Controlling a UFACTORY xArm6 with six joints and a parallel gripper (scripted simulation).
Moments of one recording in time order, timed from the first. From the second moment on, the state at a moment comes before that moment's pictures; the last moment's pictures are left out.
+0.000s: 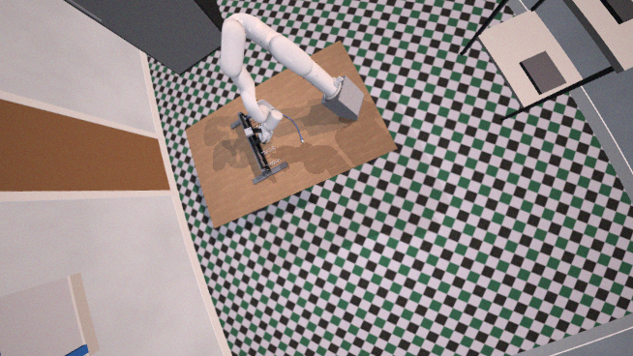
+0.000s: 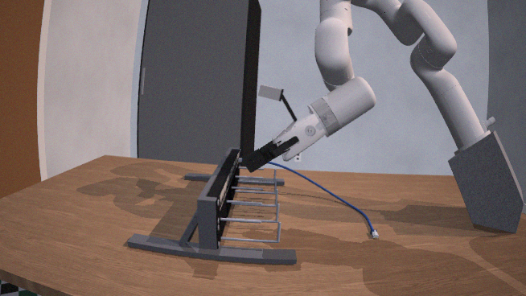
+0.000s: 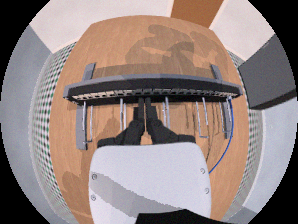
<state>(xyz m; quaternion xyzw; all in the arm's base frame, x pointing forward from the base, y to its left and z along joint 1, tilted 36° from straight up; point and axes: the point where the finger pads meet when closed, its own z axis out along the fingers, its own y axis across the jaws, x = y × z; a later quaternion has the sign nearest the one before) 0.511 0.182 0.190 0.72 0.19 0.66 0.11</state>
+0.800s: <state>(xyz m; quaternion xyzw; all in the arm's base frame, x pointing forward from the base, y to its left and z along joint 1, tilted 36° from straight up) 0.492 0.180 0.191 0.72 0.19 0.66 0.11</state>
